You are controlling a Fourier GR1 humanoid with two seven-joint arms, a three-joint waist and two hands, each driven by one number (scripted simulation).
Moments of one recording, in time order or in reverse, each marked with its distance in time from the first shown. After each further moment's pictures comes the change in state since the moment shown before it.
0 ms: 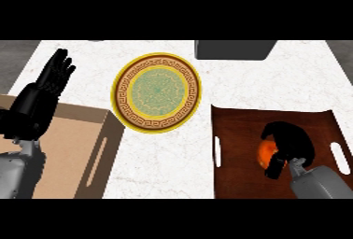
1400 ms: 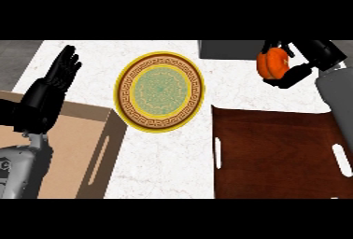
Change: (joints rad) left arm -0.045 -0.022 -0.006 0.051 -0.027 -0.004 -0.010; right arm -0.667 -0.053 -0.302 0.659 -0.237 -0.027 -1.213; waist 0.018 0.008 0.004
